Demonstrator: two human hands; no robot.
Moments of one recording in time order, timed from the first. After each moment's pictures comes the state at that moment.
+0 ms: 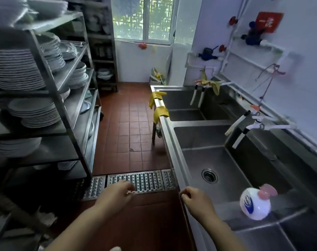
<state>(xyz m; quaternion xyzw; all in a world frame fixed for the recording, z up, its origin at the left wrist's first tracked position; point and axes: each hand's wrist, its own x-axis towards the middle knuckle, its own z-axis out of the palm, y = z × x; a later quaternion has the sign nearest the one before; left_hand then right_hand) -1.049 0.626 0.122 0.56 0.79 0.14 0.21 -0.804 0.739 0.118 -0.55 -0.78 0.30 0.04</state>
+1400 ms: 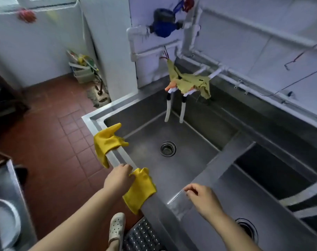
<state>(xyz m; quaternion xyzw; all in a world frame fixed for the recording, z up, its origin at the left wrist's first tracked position) -1.285 1.367 0.039 0.69 0.69 -0.02 0.21 -1.015 1.290 0.045 -0.73 -0.54 0.40 0.14</state>
